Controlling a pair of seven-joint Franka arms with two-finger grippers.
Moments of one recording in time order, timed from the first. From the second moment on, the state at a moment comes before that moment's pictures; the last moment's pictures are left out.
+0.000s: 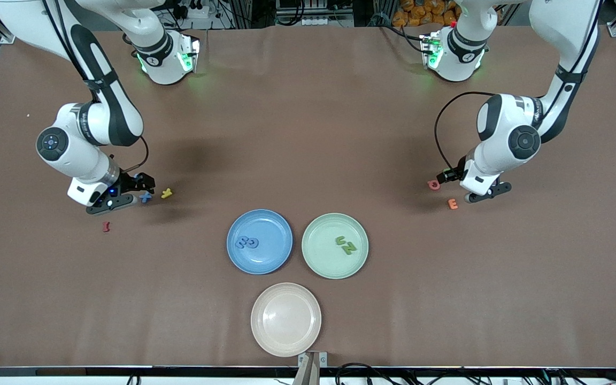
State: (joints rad) left arm 0.07 0.25 -0.24 -2.37 -0.03 2.46 -0.45; right arm 0.06 0.25 -0.06 -2.32 0.05 2.56 -0.34
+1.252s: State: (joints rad) left arm 0.06 0.24 -0.24 -2.46 0.07 2.55 -0.45; right arm 0.01 0.30 -0.03 -2.44 0.05 2.78 -0.46
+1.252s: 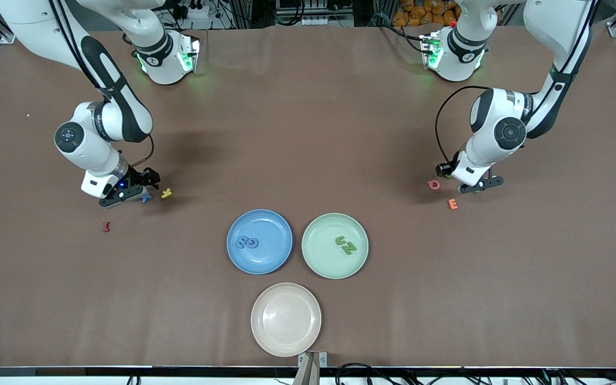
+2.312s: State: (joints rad) left arm 0.08 0.26 -0.24 -2.47 0.07 2.58 -0.45; right arm 0.00 0.34 -0.02 -2.44 0.05 2.83 -0.50
